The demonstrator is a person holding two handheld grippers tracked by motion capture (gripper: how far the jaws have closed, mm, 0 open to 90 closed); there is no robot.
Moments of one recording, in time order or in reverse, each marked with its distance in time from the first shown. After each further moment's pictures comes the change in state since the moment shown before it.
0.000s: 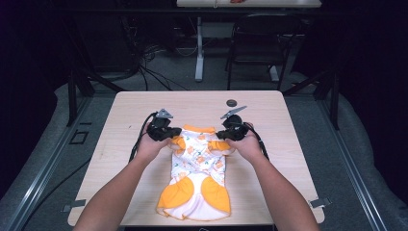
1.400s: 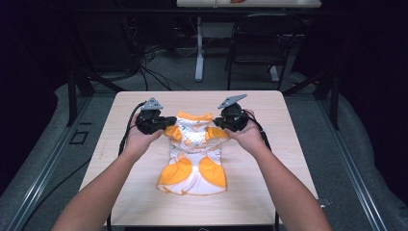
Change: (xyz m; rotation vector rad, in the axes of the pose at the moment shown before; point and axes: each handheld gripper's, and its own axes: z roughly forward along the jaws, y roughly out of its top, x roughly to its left) left arm -0.006 0.024 -0.058 -0.130 -0.026 0.063; right arm 0.023 0.040 -0.048 -0.102 -0.061 -0.150
